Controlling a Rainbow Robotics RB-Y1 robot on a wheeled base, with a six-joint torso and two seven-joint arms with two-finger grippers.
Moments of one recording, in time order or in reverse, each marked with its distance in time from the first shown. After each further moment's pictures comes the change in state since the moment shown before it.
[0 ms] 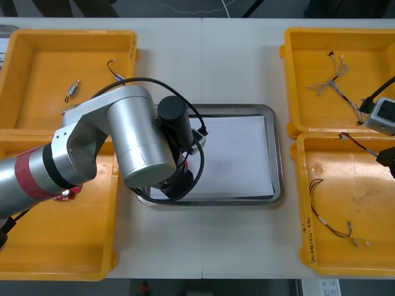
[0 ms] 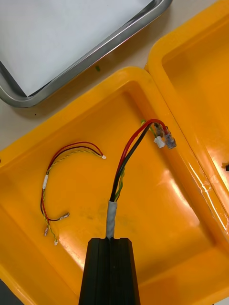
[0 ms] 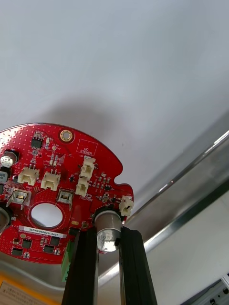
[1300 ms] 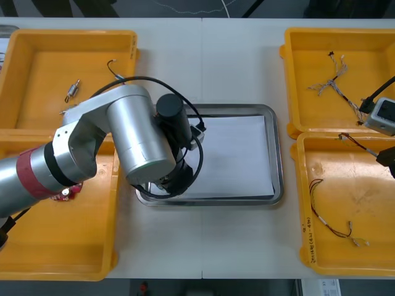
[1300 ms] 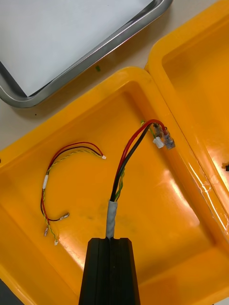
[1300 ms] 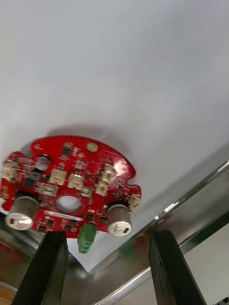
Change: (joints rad) right arm 0.000 0.000 0.000 0.000 -0.001 0.000 0.000; left arm -0.001 0.000 0.019 0.032 -0.013 -0.033 0.002
